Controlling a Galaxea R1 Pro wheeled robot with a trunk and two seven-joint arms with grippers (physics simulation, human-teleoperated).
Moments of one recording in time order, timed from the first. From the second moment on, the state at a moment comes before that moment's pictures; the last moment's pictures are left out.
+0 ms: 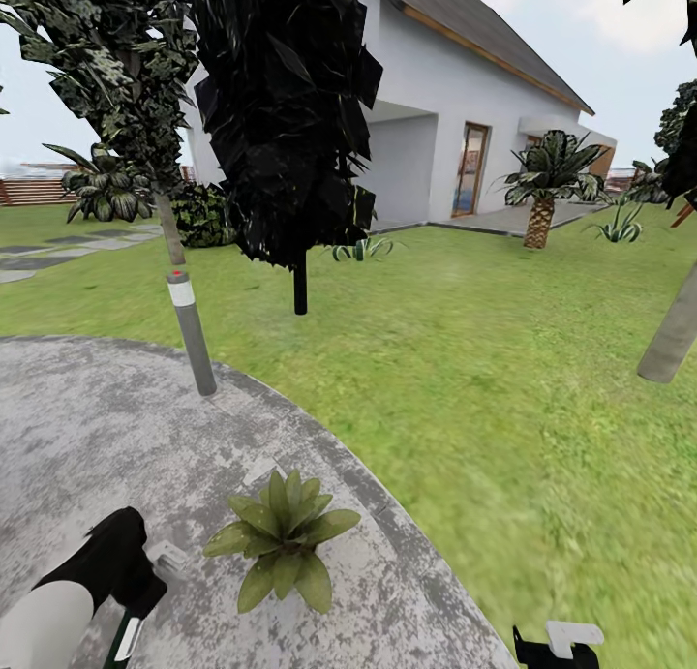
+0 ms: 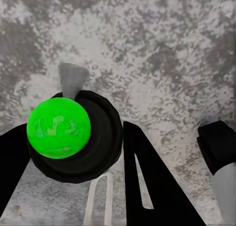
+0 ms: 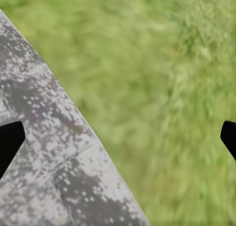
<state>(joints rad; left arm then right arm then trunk) -0.65 0.22 0.17 -0.51 -1.03 0.75 -0.92 -0.43 -0.16 -0.25 -0.04 0.21 -0.48 -0.08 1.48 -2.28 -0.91</state>
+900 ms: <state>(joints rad) -0.65 0.22 0.17 -0.47 -1.03 0.75 -0.91 -0.43 -0.16 -0.25 -0.04 0.21 -0.48 -0.07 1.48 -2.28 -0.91</state>
